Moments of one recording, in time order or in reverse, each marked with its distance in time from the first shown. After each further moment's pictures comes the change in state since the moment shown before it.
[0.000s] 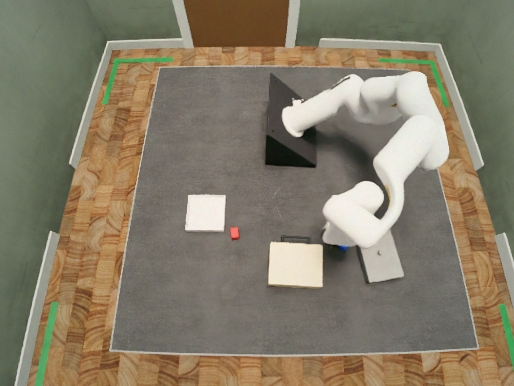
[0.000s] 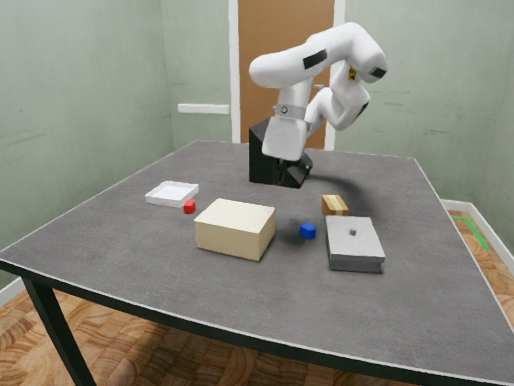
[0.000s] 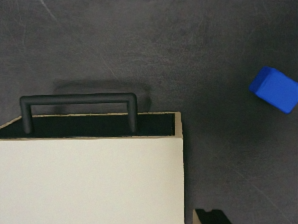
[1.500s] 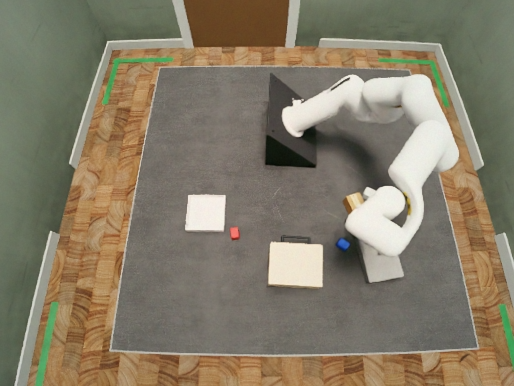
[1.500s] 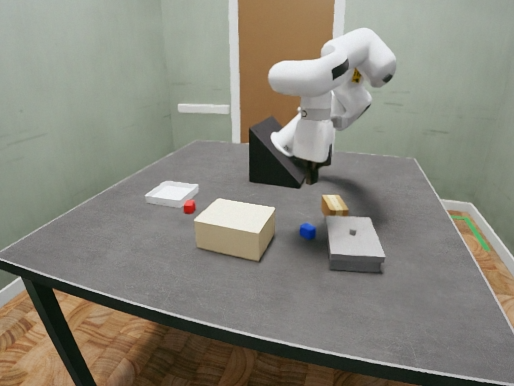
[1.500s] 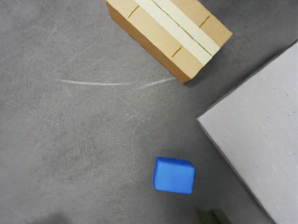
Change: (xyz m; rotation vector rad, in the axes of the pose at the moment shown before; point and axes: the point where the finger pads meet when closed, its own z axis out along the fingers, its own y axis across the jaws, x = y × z) arm 0.050 0.078 -0.015 -0.065 0.253 0.403
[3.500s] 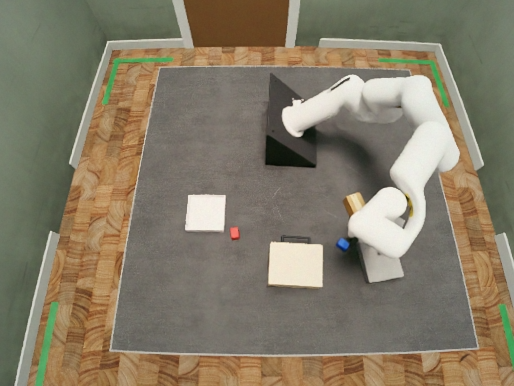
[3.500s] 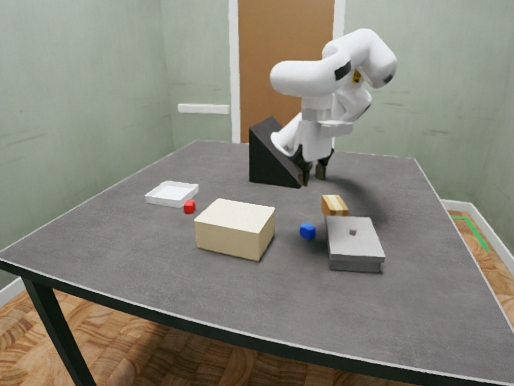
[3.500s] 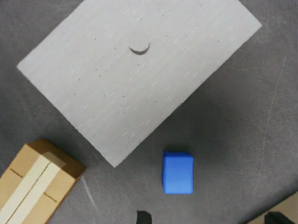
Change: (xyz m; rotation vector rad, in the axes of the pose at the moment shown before) arm 0.000 -0.001 0.000 0.022 -0.016 1.690
